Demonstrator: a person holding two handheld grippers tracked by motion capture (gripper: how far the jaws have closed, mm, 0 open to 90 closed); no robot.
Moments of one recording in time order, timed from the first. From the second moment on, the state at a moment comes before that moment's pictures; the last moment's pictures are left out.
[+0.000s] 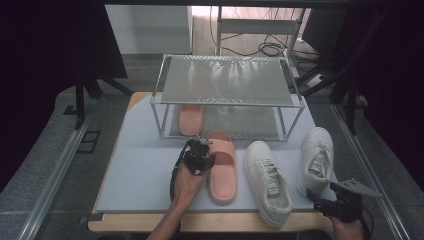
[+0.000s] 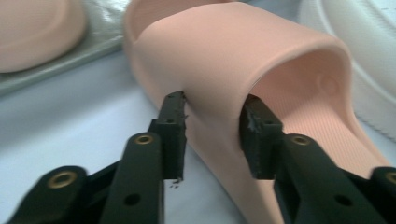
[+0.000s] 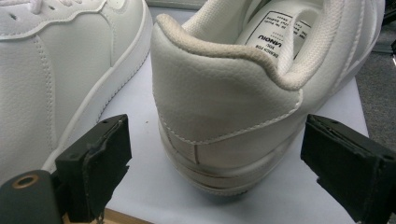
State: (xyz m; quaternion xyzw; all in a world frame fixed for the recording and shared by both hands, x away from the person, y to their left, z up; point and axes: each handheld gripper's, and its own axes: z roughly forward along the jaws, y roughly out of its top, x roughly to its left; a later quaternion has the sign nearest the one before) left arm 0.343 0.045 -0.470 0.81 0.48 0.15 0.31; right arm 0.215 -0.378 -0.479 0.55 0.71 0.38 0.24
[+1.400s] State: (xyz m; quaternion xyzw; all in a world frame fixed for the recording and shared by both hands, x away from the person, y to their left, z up) left arm 0.400 0.042 -0.456 0.72 0.59 0.19 0.32; right arm 0.215 -0.380 -0.479 0.55 0.71 0.38 0.24
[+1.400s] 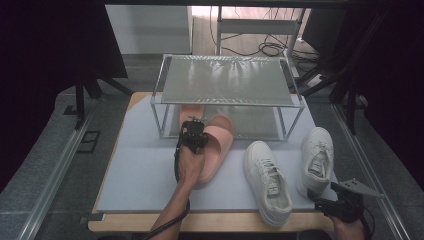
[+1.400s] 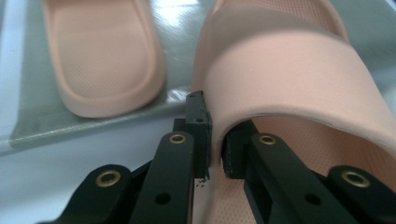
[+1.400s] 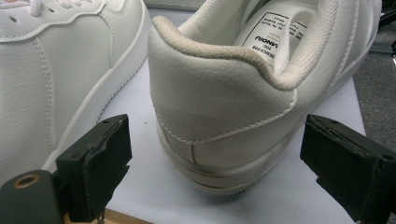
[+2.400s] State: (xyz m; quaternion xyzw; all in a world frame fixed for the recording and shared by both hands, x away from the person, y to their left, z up) left arm 0.402 0.055 -0.461 0.75 0.55 0.16 0.32; right arm 0.215 -0.380 -0.479 0.55 0.71 0.38 0.24
